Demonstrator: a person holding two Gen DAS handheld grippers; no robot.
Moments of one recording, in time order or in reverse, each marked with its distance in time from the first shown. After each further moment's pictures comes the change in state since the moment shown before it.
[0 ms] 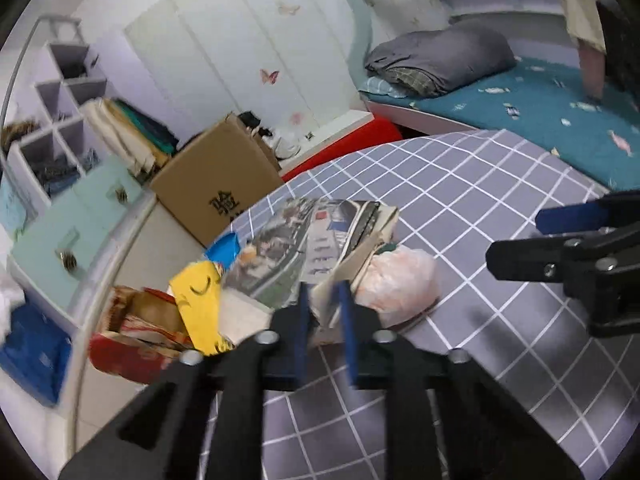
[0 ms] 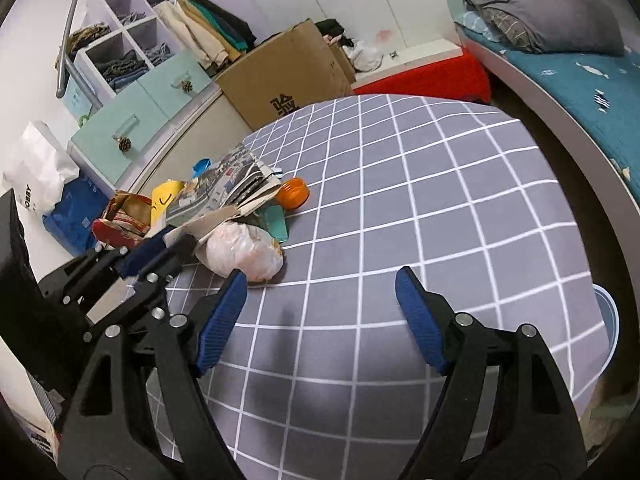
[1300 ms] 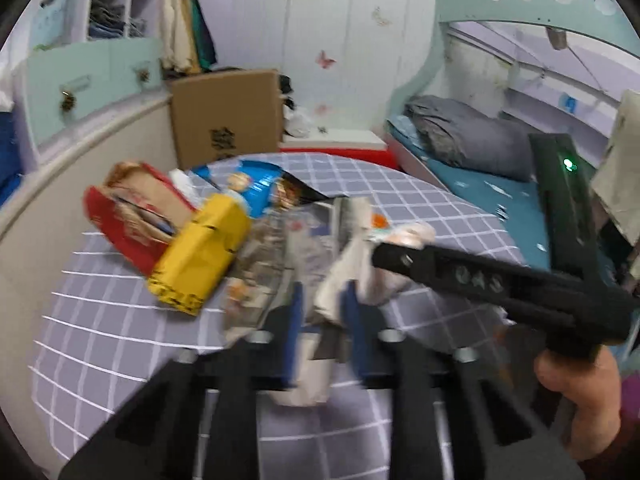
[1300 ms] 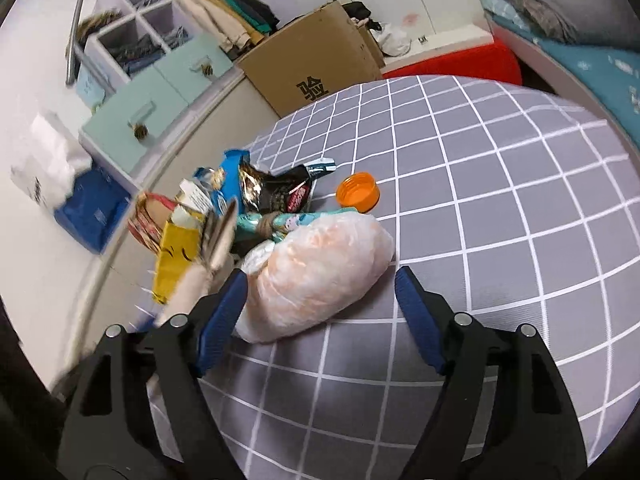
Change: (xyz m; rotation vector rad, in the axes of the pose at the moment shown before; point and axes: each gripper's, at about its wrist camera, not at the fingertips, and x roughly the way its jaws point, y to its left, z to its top) left arm -0.030 0.045 -0.052 -0.501 0.003 -0.221; right arm 0.052 0.028 0.016 0.019 0.050 0.092
